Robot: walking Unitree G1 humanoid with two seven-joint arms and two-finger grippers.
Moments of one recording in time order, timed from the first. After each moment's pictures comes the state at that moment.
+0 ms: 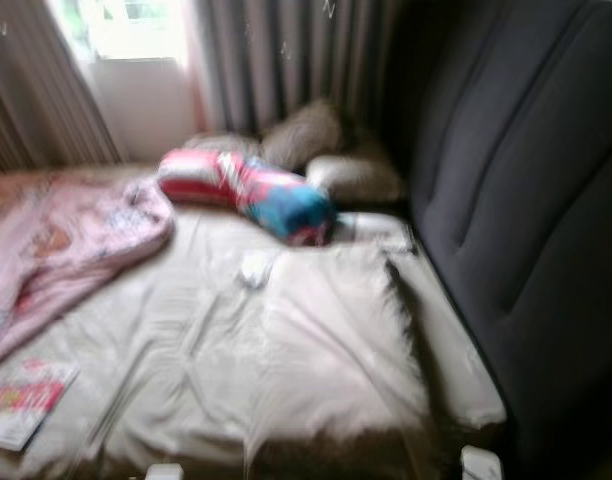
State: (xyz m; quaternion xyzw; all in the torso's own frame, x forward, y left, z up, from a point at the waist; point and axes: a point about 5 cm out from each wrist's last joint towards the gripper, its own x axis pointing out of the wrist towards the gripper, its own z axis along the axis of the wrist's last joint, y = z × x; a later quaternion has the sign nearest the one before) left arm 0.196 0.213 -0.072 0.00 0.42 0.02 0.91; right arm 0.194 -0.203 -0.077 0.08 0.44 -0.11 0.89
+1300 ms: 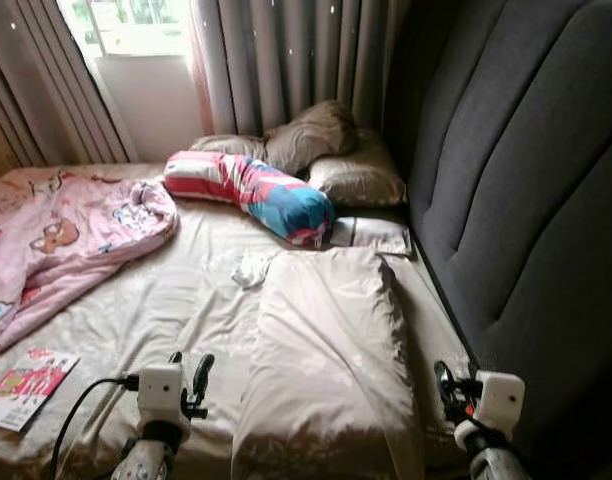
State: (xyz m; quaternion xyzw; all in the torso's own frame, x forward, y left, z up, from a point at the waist) left arm 0.268 0.206 0.052 0.04 -0.03 -0.02 1.00; right arm 0.264 -0.194 0.017 0.06 0.05 -0.02 1.00
